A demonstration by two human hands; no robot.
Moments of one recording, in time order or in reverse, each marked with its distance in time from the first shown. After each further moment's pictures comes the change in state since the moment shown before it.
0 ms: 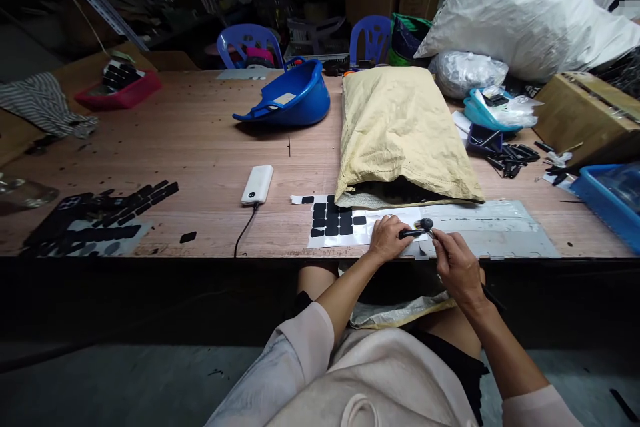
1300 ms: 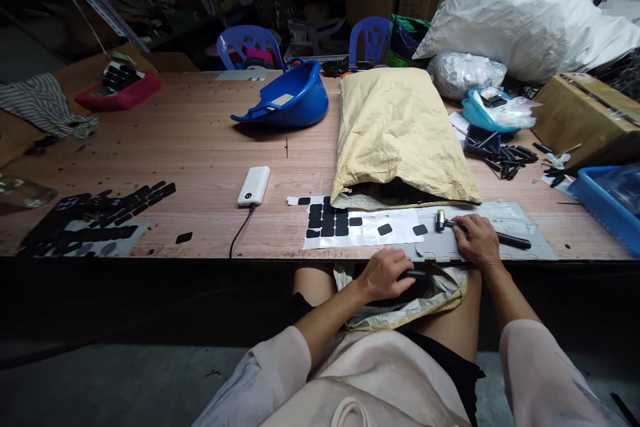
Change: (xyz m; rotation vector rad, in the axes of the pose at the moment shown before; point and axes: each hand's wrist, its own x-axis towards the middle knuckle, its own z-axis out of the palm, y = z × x) left_hand -0.065 0.001 0.003 0.060 -0.159 0.375; right_hand 0.038 0.137 0.006 -0.220 -0.094 -0.087
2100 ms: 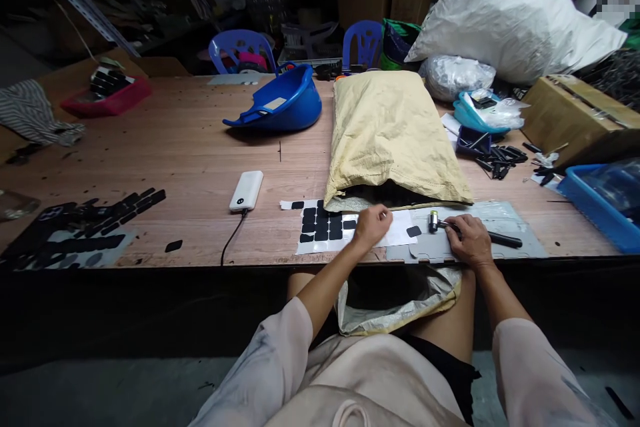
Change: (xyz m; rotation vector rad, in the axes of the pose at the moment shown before) left_hand 0.077 -0.024 -0.062 -0.242 0.300 -0.552; right_hand 0.000 -0.006 -0.002 -0.013 -0.006 0.013
